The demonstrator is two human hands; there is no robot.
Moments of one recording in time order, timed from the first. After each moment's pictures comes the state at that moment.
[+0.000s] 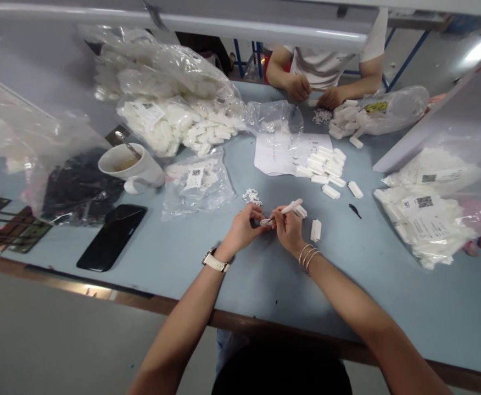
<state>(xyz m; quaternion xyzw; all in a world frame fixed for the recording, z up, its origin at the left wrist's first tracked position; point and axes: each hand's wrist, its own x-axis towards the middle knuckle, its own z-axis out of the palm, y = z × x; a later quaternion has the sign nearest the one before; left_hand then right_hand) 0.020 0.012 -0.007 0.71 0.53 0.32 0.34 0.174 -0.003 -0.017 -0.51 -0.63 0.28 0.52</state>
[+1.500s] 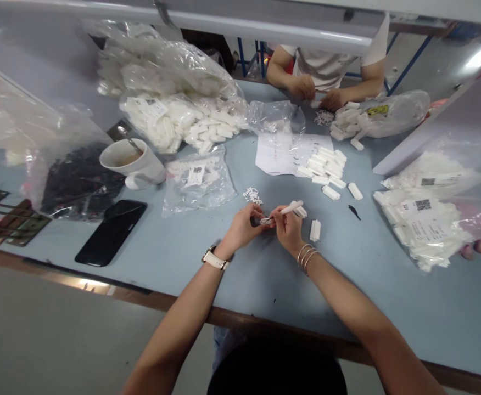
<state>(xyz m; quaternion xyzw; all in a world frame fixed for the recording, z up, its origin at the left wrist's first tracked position) 0.020 0.012 -0.008 0.71 0.53 0.32 0.34 0.175 -0.003 -0.018 -0.50 -0.64 0.28 0.51</state>
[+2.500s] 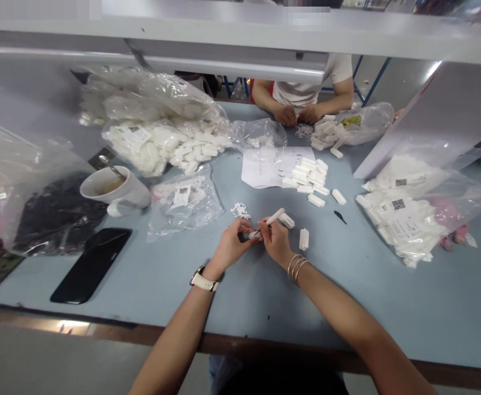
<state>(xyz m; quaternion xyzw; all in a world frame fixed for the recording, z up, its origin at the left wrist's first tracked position) 0.021 0.011 -0.005 0.71 0.54 0.31 0.34 0.170 -0.002 -0.020 -0.53 -0.65 0.25 0.49</state>
